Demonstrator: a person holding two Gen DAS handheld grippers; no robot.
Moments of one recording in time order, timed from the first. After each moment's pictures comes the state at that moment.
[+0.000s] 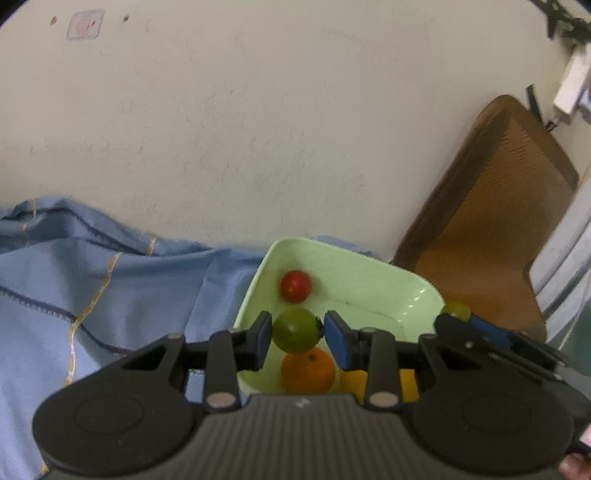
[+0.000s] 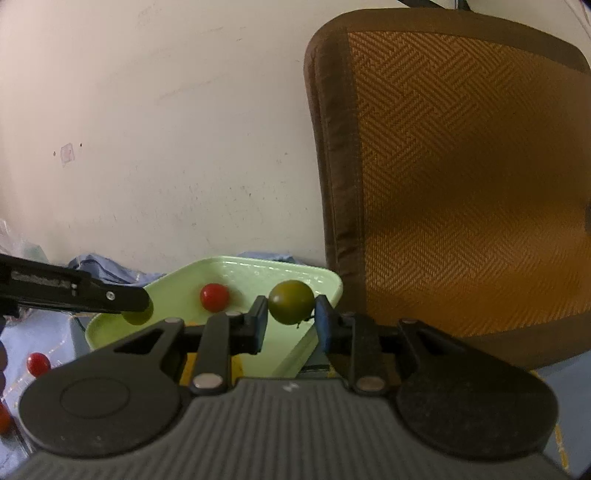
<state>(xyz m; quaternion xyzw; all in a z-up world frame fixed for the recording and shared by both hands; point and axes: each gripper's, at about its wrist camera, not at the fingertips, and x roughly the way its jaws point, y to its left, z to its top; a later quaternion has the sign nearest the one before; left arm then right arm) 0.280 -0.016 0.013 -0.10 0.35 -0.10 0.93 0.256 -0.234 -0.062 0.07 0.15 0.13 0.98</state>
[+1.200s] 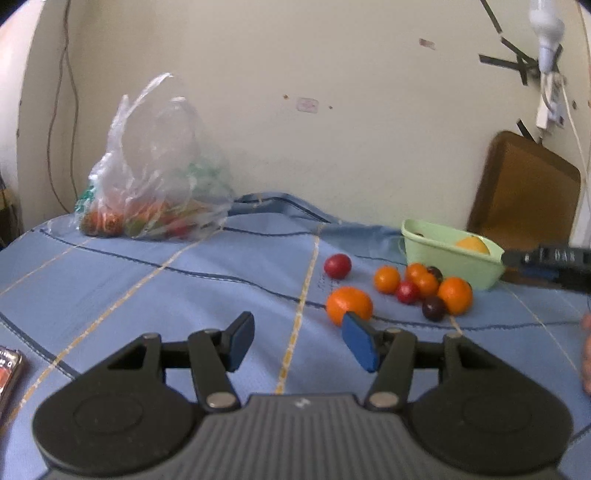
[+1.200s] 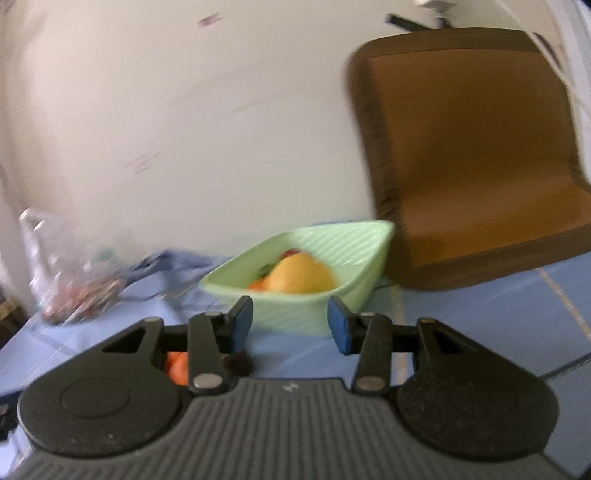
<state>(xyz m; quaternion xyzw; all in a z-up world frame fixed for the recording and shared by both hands) 0.016 0.092 -0.017 -0.06 0.22 0.04 0.97 0.143 -0.199 -0.077 0.11 0.13 0.19 0.97</state>
